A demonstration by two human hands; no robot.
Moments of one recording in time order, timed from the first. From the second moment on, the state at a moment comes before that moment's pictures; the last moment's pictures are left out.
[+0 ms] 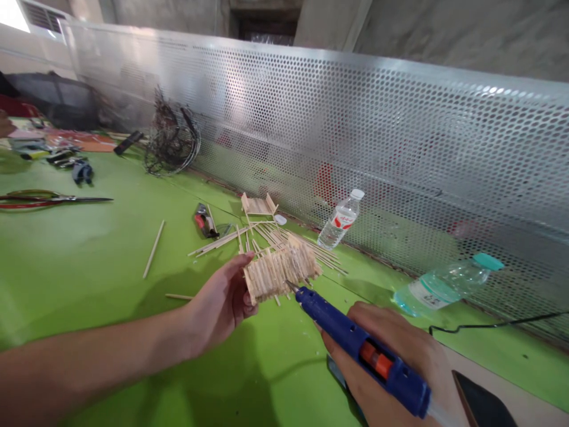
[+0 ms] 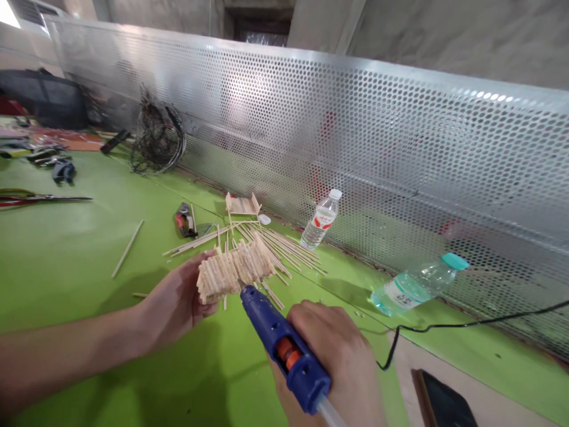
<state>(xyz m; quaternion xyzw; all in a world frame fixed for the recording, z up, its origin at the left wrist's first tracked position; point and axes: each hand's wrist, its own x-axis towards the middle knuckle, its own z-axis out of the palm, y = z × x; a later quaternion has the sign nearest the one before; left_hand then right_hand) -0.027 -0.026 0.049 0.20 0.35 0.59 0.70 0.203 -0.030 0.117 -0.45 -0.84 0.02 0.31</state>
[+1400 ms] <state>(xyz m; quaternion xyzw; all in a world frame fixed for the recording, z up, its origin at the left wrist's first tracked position) -0.025 -0.025 0.057 0.19 0.37 0.60 0.69 0.206 -0.015 0.119 -0.43 -0.86 -0.03 0.27</state>
